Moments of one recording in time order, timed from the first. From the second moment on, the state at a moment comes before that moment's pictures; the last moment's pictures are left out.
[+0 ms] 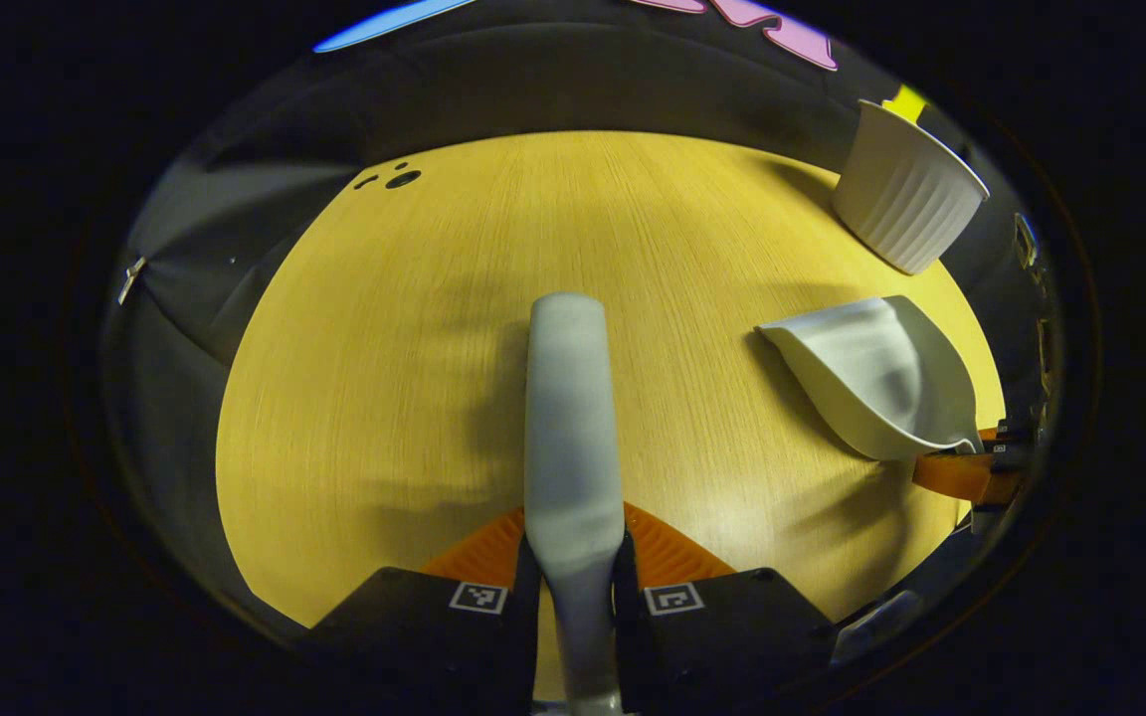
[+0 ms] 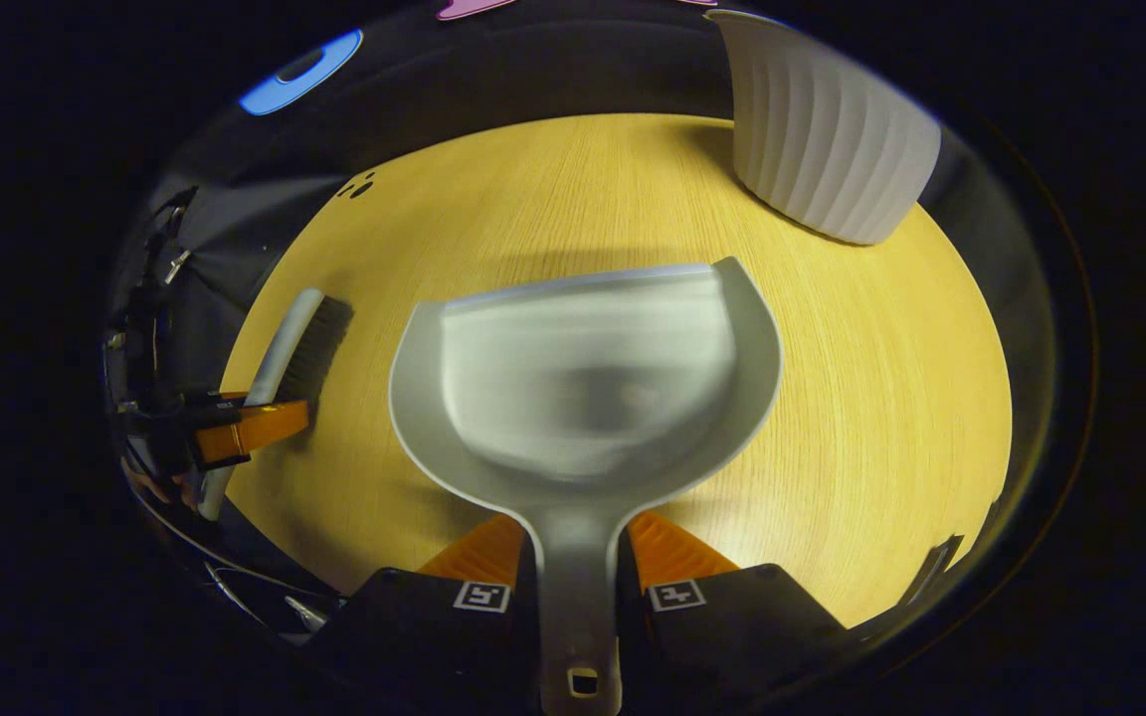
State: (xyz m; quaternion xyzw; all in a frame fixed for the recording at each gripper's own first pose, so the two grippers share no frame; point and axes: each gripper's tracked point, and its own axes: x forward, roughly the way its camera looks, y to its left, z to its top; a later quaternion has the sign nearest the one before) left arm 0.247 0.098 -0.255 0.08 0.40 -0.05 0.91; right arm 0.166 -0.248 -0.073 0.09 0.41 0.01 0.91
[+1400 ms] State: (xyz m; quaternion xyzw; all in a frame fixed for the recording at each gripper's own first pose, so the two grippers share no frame) left arm 0.107 0.049 -0.024 0.08 0.00 -0.07 0.99; right arm 0.074 -0.238 0.130 0.06 0.13 0.00 0.99
